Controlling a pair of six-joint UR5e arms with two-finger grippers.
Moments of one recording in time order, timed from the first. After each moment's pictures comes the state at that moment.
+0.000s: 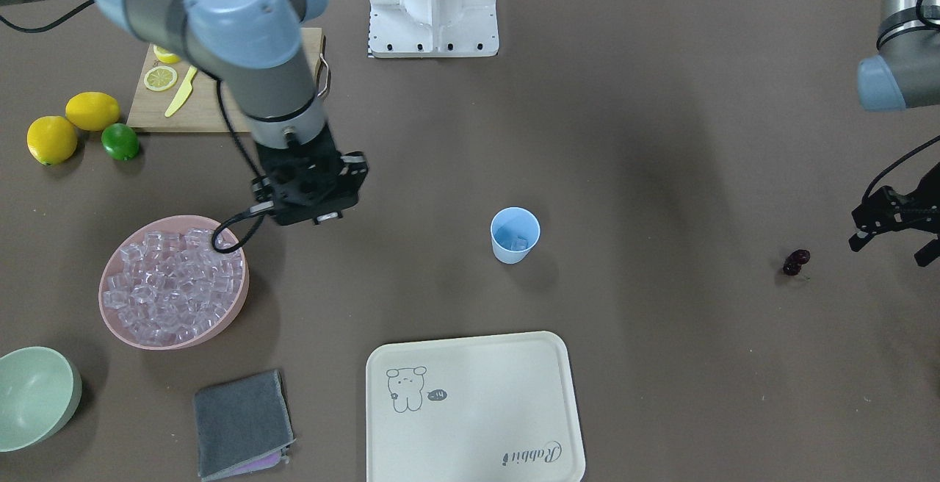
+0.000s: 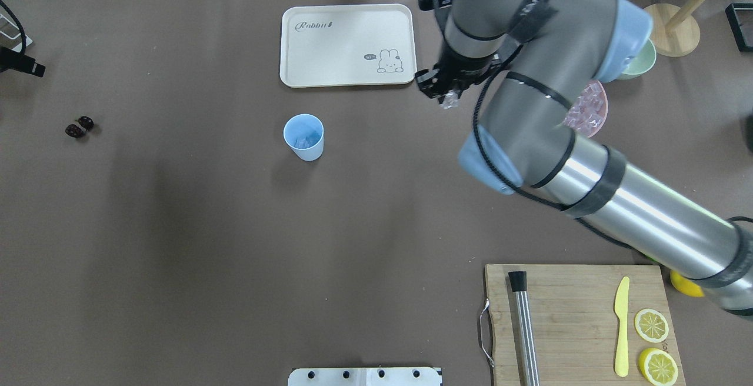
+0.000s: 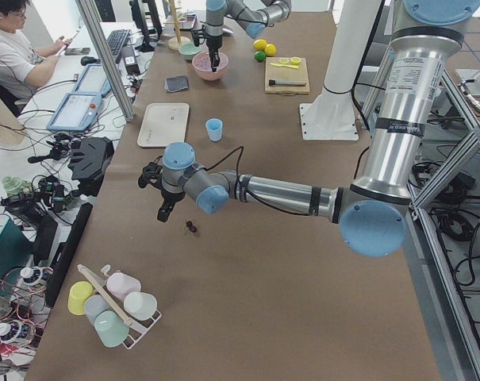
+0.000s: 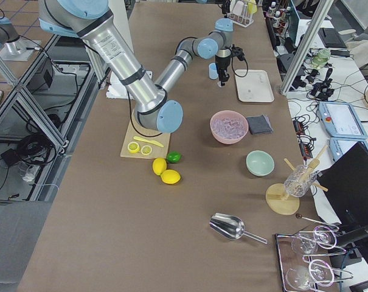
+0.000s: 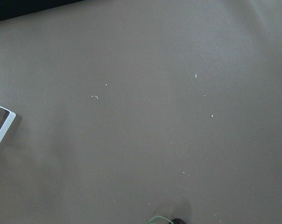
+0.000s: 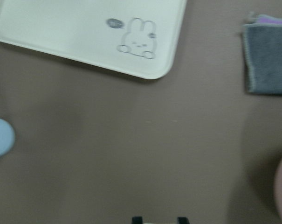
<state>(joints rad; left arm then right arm) -1.27 -1.76 -1.49 -2.16 -2.22 -0.39 0.73 -0.73 1.65 -1.77 1.96 0.78</state>
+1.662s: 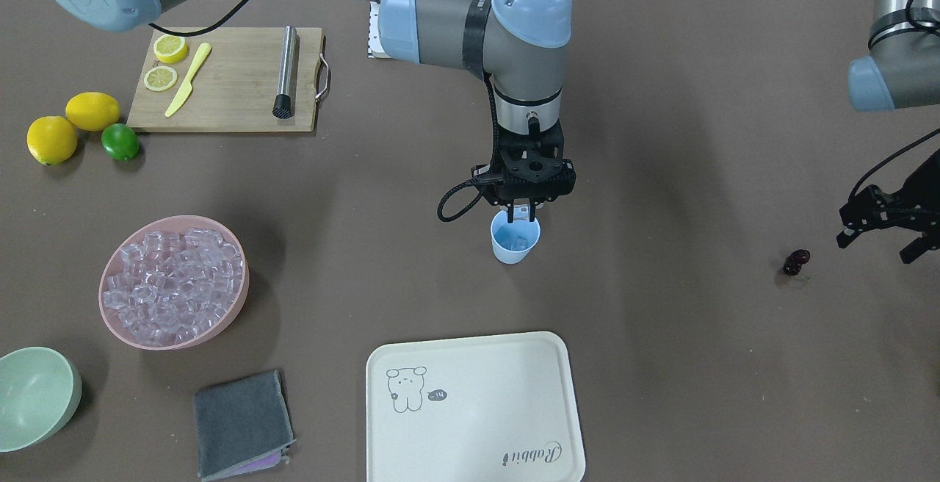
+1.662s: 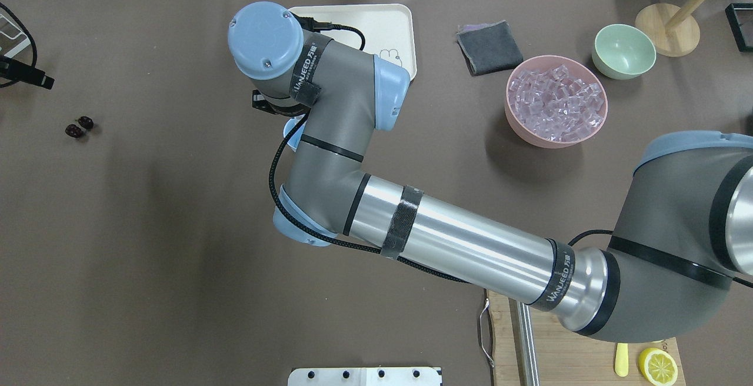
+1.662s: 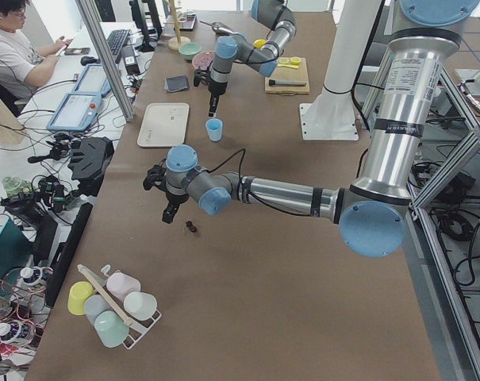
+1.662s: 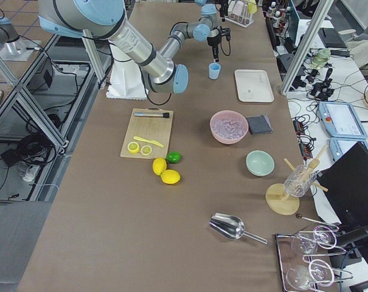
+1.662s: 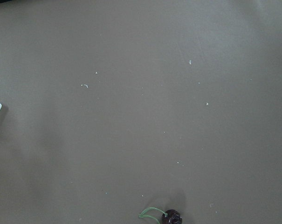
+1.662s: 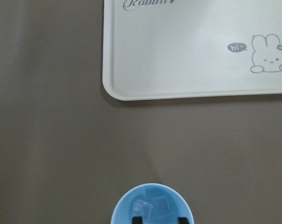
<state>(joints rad) -1.23 -1.75 -1.48 -2.16 -2.22 -0.38 0.53 -0.40 1.17 -1.49 1.70 1.21</state>
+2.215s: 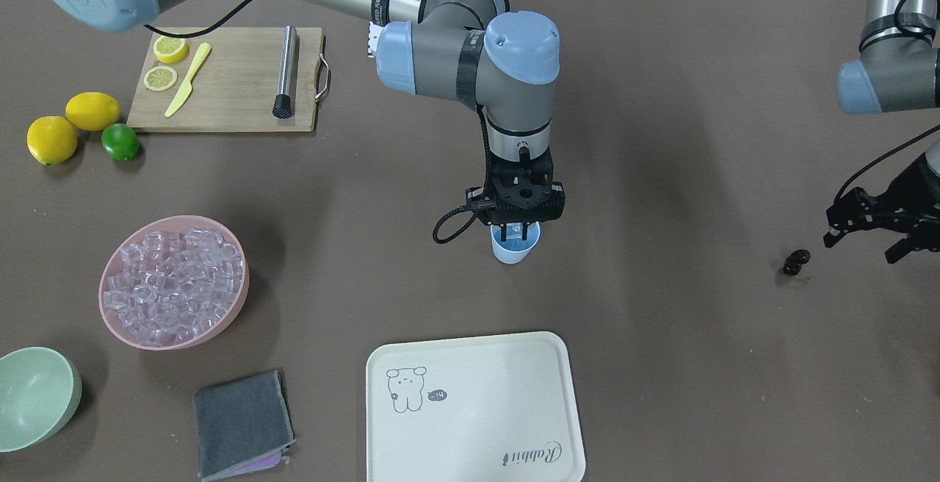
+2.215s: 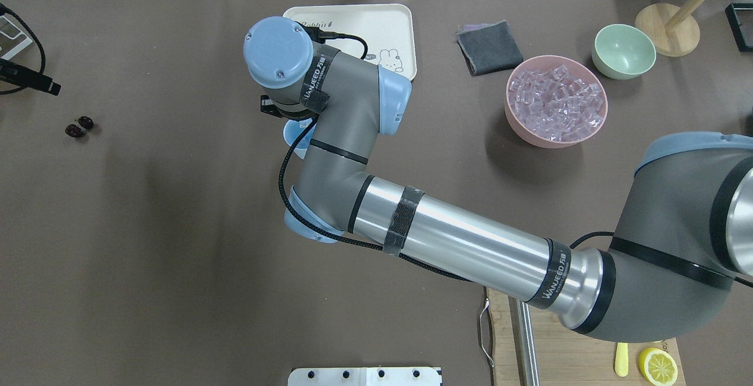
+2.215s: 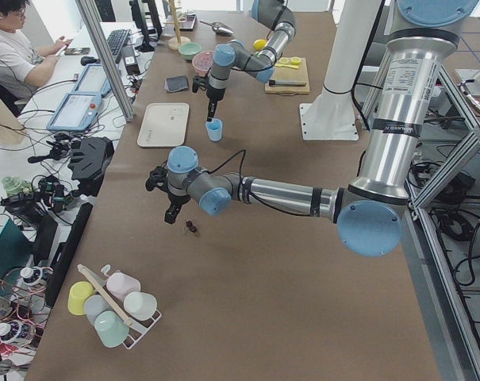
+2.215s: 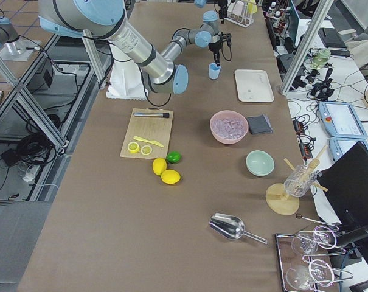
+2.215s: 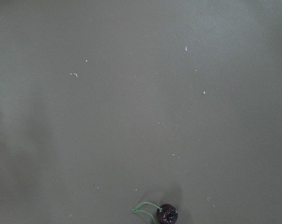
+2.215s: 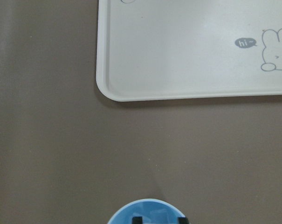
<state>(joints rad) -1.21 -1.75 -1.47 -2.16 -2.22 -0.38 0.53 -0.41 1.10 -1.40 1.69 1.21</state>
